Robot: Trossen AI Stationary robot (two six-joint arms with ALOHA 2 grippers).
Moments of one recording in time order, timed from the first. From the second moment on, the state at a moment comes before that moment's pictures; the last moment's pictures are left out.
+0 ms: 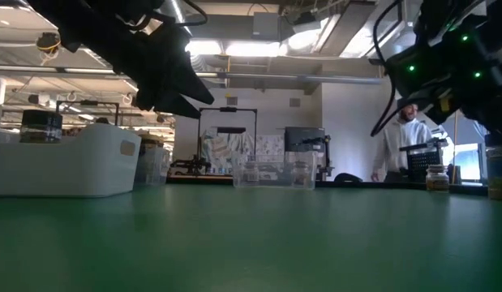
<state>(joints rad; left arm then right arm) 0.02 1.25 0.58 0.12 -0.35 -0.38 -0.31 1.22 0.74 -1.50 0.16 0.31</state>
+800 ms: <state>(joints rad) -0.03 1.27 0.58 0.23 -0.35 -0.37 -0.29 1.23 0.89 -1.29 0.04 0.18</state>
